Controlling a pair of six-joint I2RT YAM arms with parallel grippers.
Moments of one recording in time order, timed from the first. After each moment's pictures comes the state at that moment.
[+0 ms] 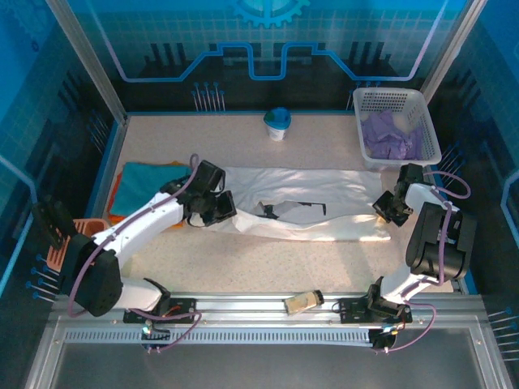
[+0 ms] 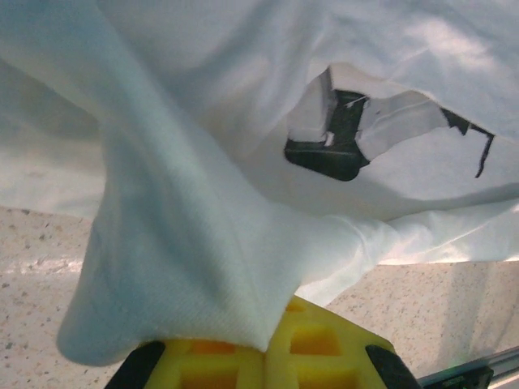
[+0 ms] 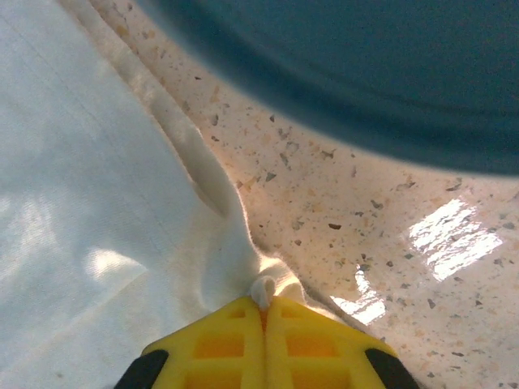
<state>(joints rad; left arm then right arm) -0.47 1.38 1.00 -0.72 0.23 -0.86 -0.32 1.60 0.89 -0.64 -0.09 0.52</state>
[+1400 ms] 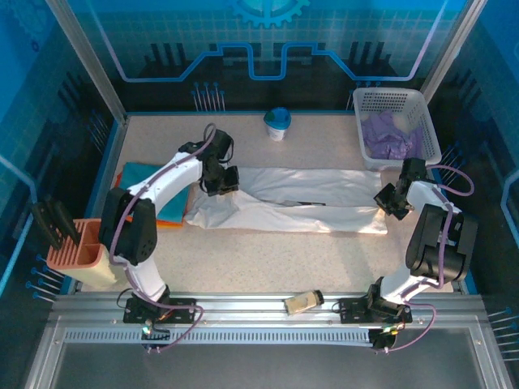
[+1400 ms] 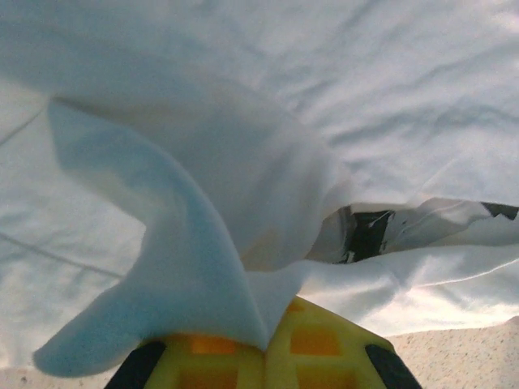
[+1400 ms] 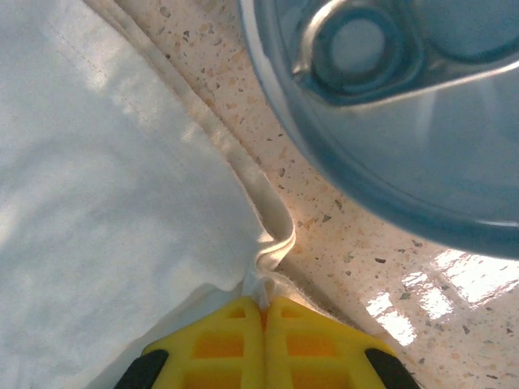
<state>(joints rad) -0.36 1.79 1.42 -0.88 0.20 -0.64 -0.32 1.58 0.93 -0.60 -0.12 0.55</state>
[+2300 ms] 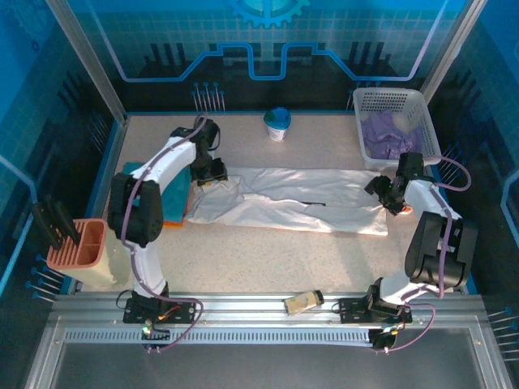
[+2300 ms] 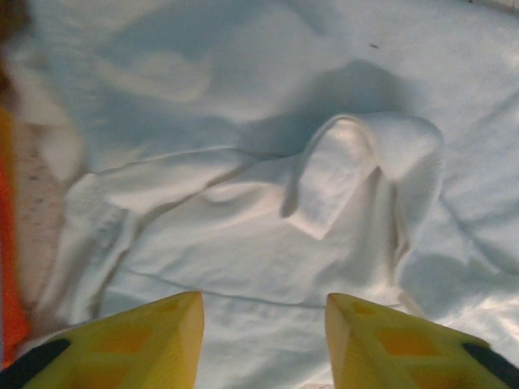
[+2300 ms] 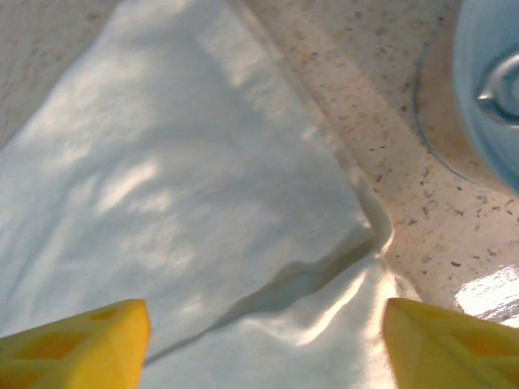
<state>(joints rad) -0.21 1.91 1.55 -1.00 0.12 -0.47 -0.26 1.51 0.94 -0.59 -0.16 0.52</state>
